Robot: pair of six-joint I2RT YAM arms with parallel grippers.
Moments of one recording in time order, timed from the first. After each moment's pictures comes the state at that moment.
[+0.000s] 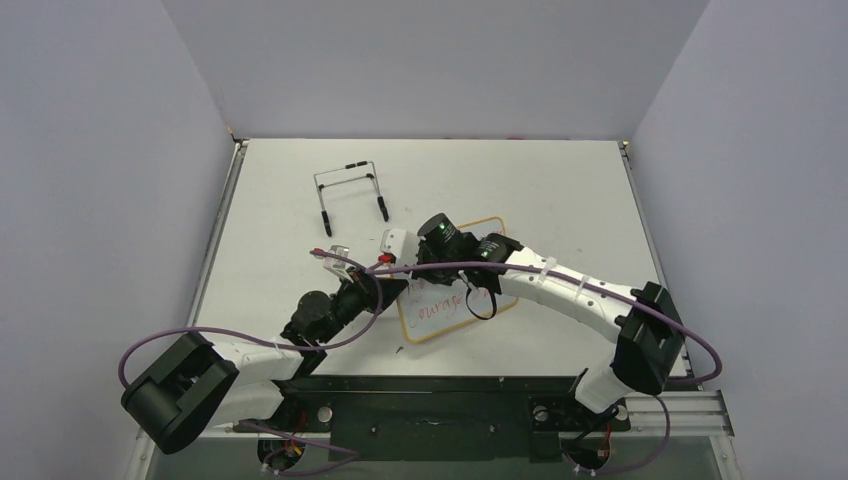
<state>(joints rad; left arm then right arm) -0.69 1.20 0.13 1.08 0.08 -0.87 0.94 1.54 1.26 -0.58 0.05 -0.55</state>
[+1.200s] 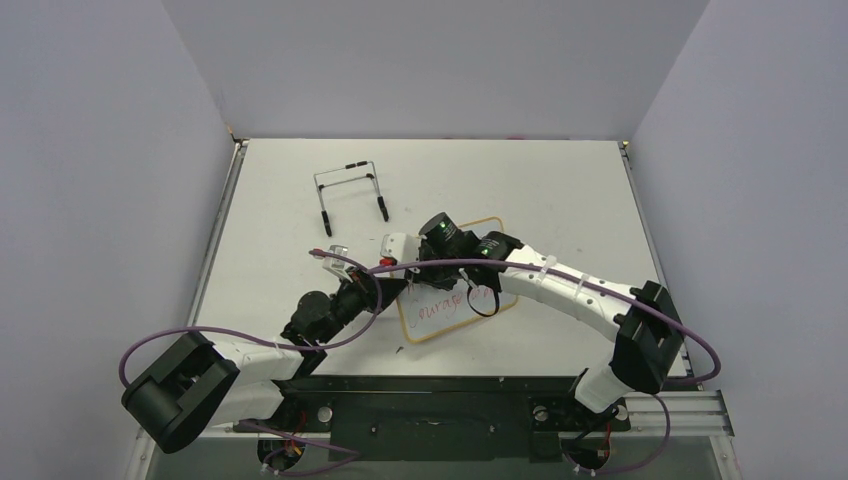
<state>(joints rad) -0.69 1.20 0.13 1.10 0.08 -0.90 0.92 1.55 1.26 -0.63 -0.06 -0.57</state>
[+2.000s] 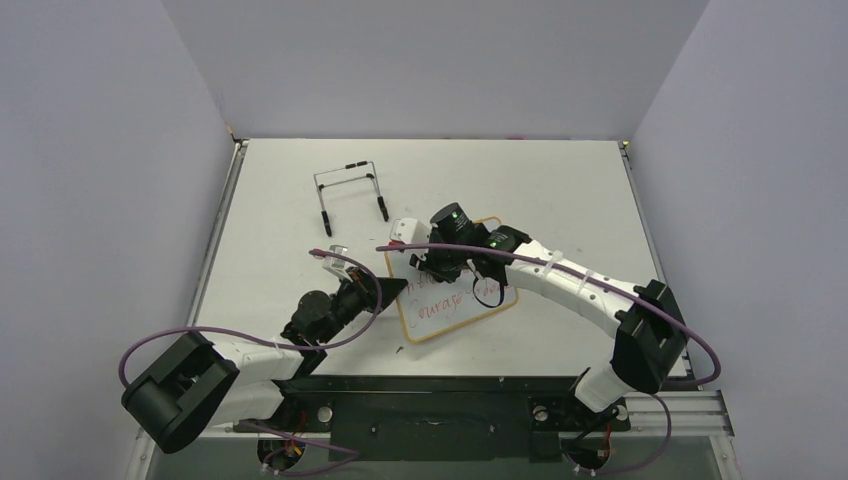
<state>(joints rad) -0.69 1.20 0.13 1.08 0.07 -0.90 0.85 1.54 1.24 -0.56 -0.11 -0.49</state>
